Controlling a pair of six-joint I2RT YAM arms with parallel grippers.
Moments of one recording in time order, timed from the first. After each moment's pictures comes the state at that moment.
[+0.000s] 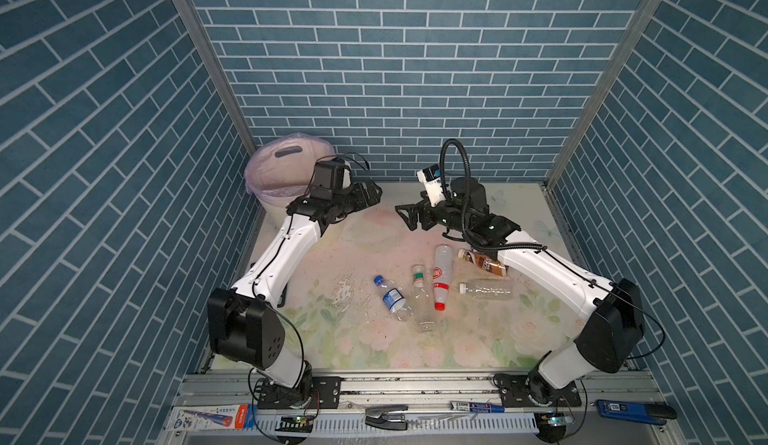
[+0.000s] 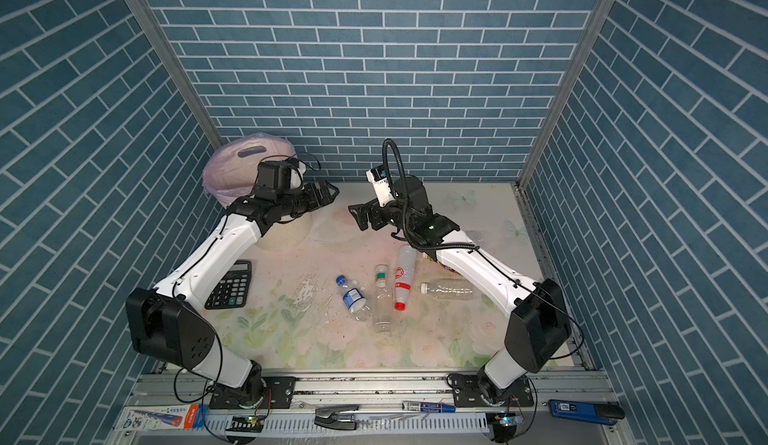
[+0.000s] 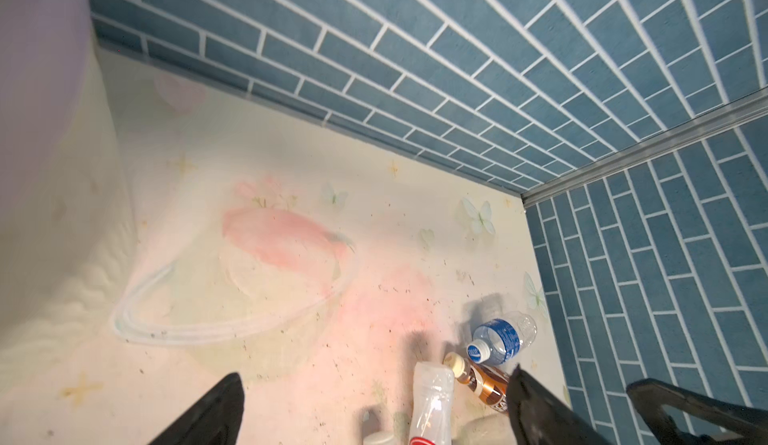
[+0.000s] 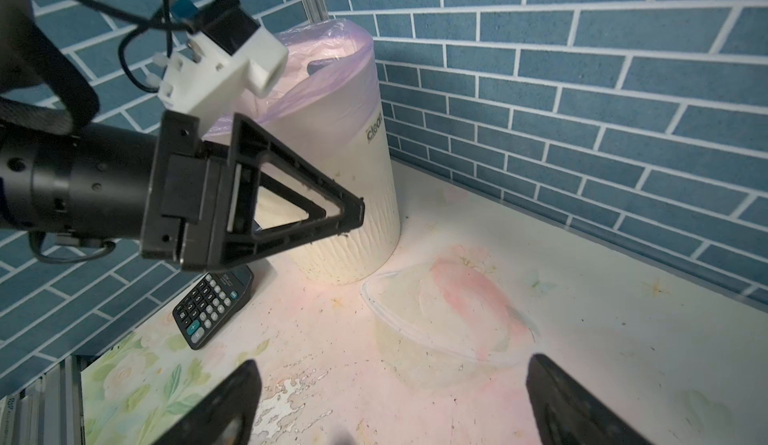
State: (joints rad) left arm -0.29 1.55 1.43 -0.49 0.25 -0.60; right arm 0.73 1.56 1.37 -0.15 -0.19 0.14
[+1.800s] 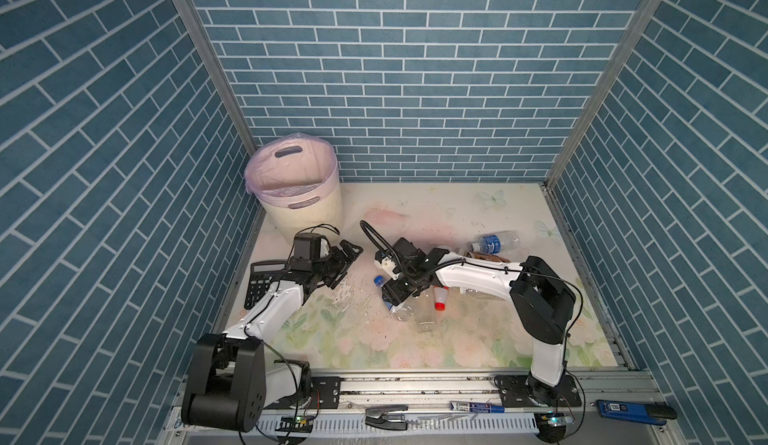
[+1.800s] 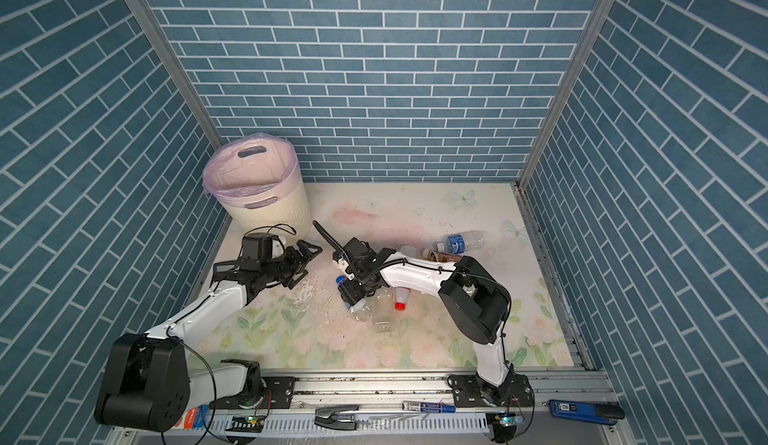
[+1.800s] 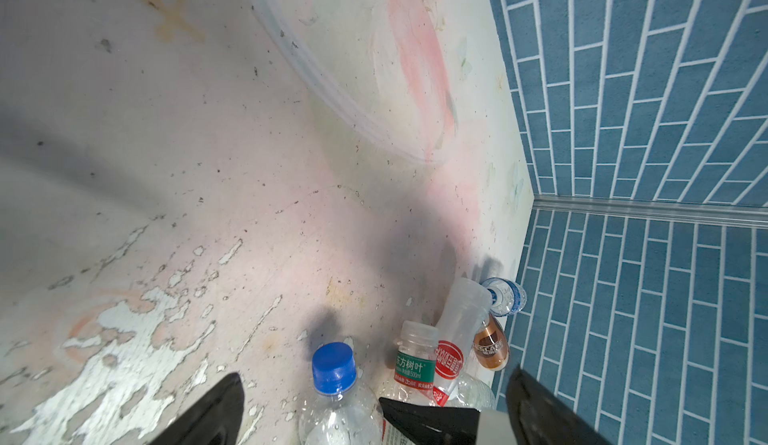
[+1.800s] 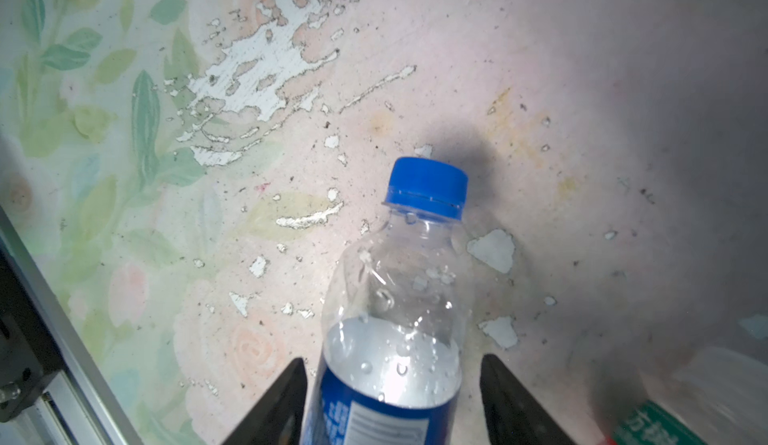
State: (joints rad) left arm -0.13 1.23 0.63 -0.14 0.48 -0.98; right arm 1.01 1.93 1.36 -0.53 -0.19 0.15
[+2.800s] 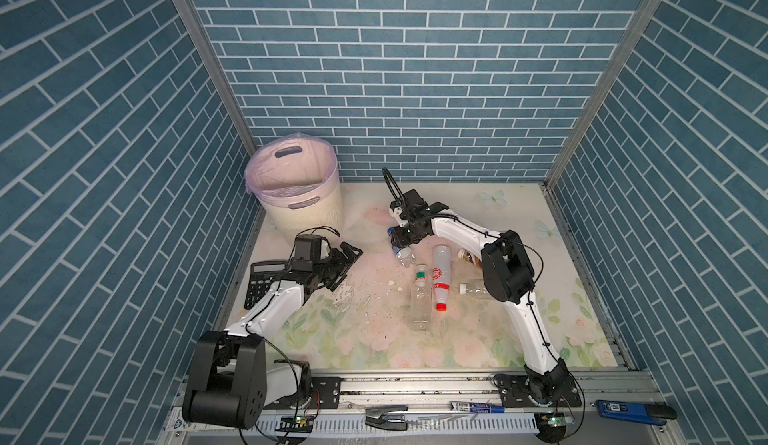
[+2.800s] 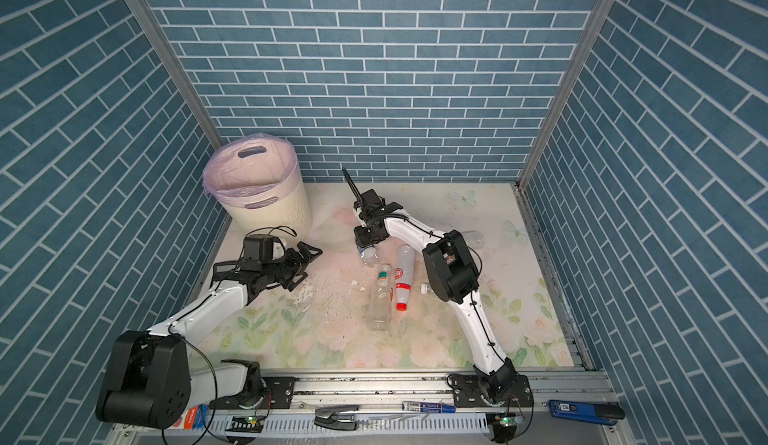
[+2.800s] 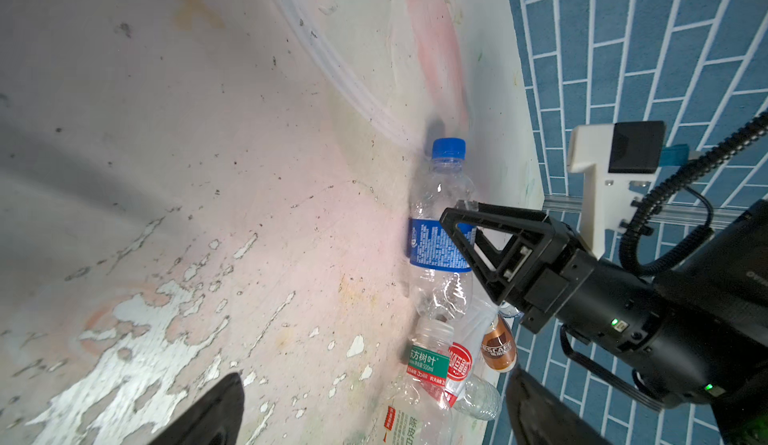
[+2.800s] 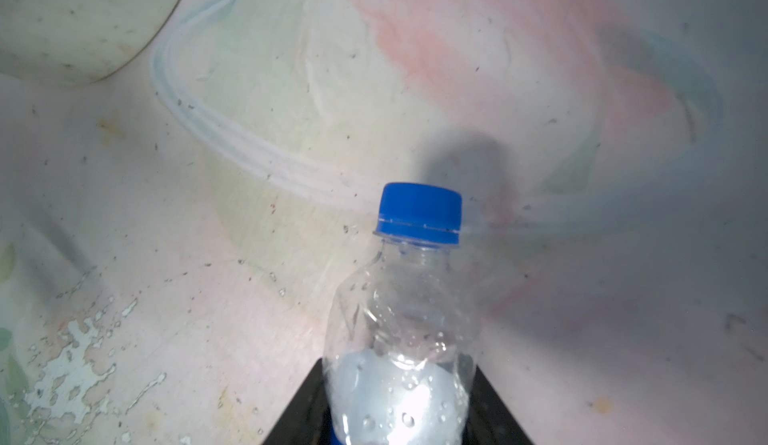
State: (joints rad) left arm -0.12 1.26 0.63 -0.14 0.47 -0.98; right arm 0.71 2.36 2.01 -0.72 -0.19 0.16
